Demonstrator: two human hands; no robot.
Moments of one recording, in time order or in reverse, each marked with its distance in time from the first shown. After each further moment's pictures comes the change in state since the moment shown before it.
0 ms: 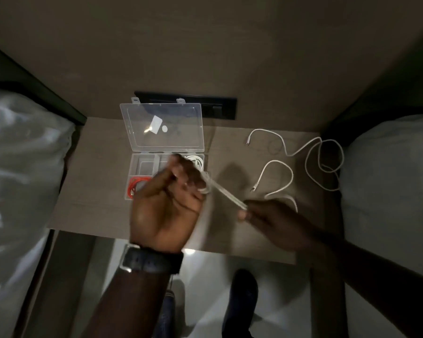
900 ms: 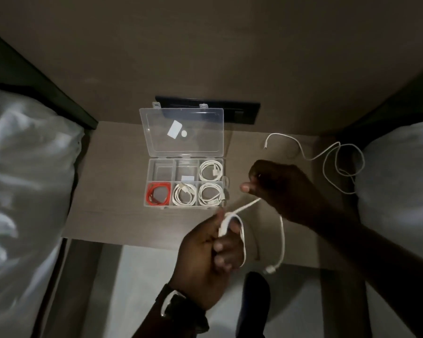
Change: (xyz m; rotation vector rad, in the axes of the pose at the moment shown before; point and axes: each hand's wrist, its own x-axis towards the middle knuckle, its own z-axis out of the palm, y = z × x) left_hand -0.047 -0.004 -0.038 0.305 0.146 -0.322; right_hand 0.062 -0.069 -0.015 -0.037 0.258 -0.015
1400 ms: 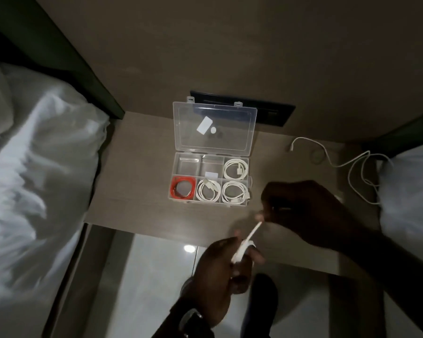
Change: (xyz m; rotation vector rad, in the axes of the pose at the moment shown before) left_hand -0.037 -0.003 -0.041 0.256 0.150 -0.005; right_hand -0.006 -0.045 0.015 -0.090 -0.195 -0.061
